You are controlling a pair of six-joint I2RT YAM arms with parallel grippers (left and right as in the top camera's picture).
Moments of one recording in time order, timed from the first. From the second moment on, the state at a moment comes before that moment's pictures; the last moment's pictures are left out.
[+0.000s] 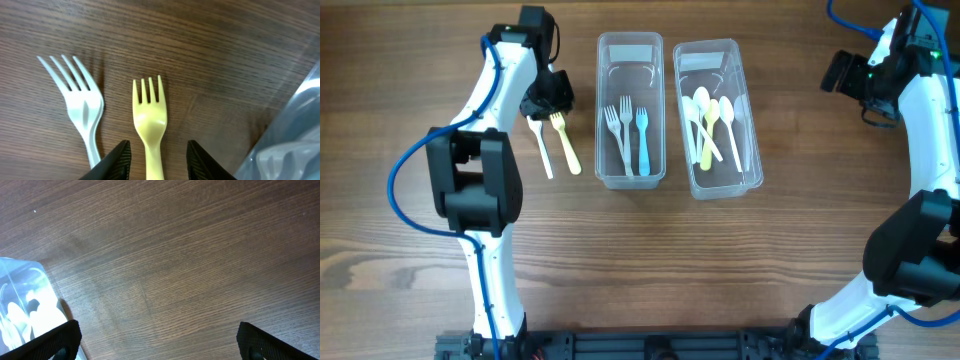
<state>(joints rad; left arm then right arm) -0.12 2.31 1.95 -1.14 0.06 -0.43 -0.26 1.87 1.63 -0.88 -0.07 0.16</state>
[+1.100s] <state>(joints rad) -0.20 2.16 1.84 -1.27 0.00 -0.64 -0.26 1.87 1.63 -0.88 -0.07 0.16</state>
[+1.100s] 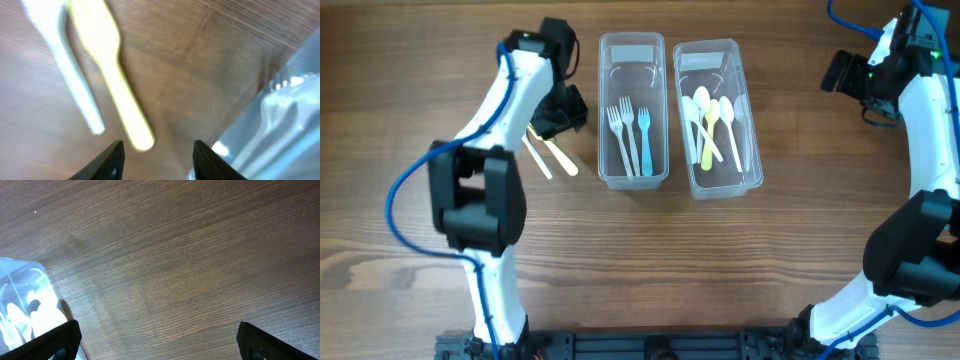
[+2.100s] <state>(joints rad) -0.10 2.13 1.49 -0.87 -0.04 -0.76 -0.26 1.87 1.63 -0.88 -0.07 0.16</state>
